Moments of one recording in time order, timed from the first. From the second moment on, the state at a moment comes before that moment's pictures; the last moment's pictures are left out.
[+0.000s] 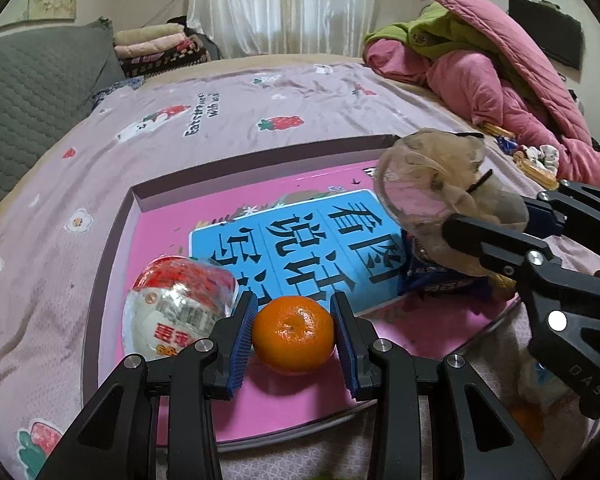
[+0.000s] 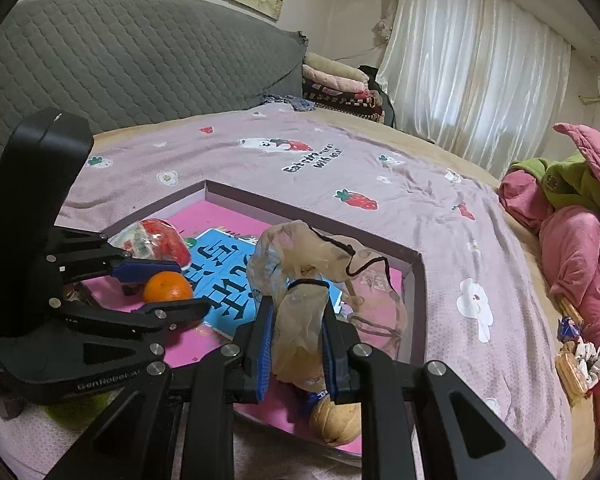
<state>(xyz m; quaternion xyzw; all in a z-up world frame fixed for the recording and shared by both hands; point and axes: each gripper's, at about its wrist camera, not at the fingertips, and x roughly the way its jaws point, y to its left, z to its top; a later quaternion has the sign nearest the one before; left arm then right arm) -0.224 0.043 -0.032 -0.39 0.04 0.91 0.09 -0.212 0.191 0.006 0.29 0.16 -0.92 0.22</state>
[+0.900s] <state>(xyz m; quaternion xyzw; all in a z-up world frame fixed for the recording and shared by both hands) -0.230 0.037 -0.037 -0.42 0.03 0.91 0.08 -0.201 0.176 -0.009 0.32 0.20 -0.89 0.25</state>
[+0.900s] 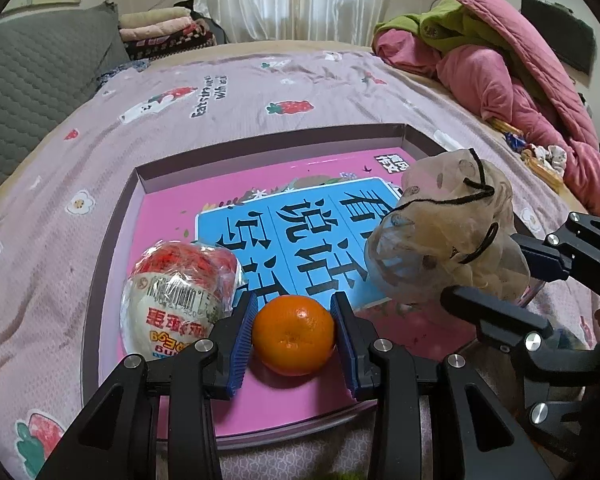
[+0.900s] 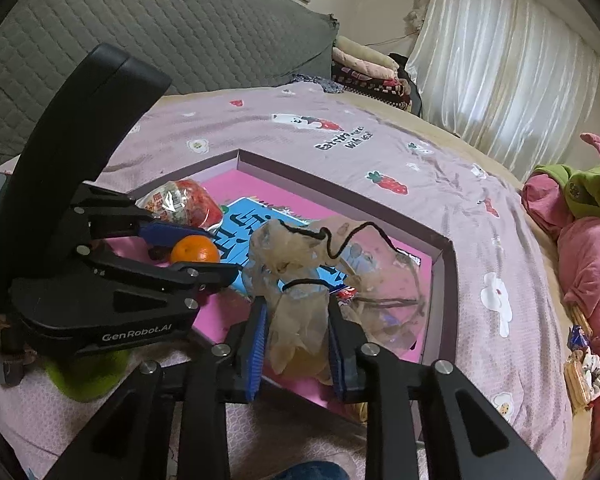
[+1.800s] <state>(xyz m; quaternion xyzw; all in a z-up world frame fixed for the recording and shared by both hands) -0.226 0.036 -0.035 -0.43 0.02 0.90 0.08 -0.192 0.185 -0.007 0.33 0.17 -0.89 0.26</state>
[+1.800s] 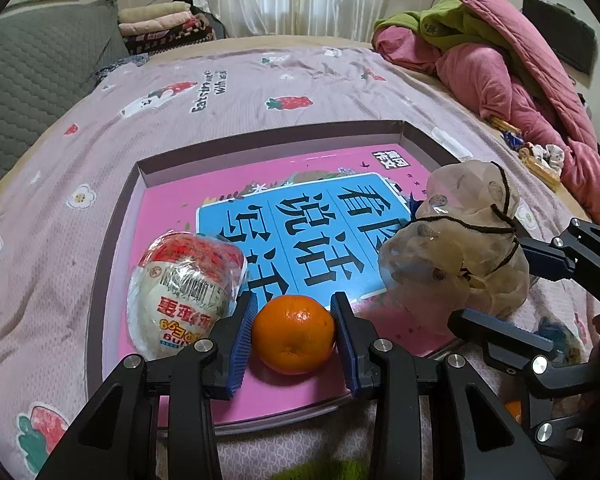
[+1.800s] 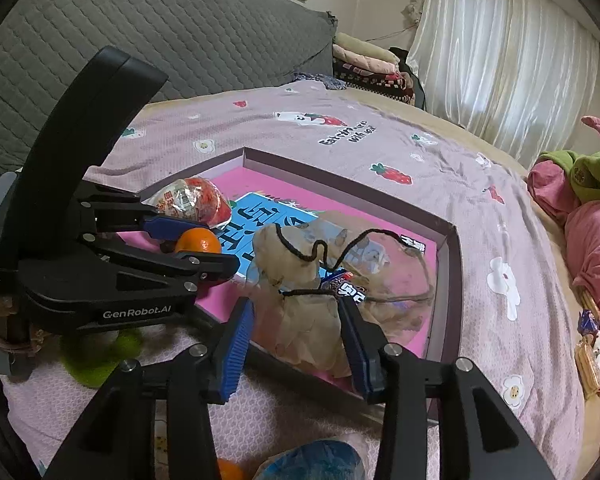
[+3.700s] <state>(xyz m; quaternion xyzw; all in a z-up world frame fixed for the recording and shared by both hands) -0.217 0.032 -0.013 -0.42 0.00 0.90 0.09 -0.171 0.196 0.021 0.27 0.15 -0.91 0.28</state>
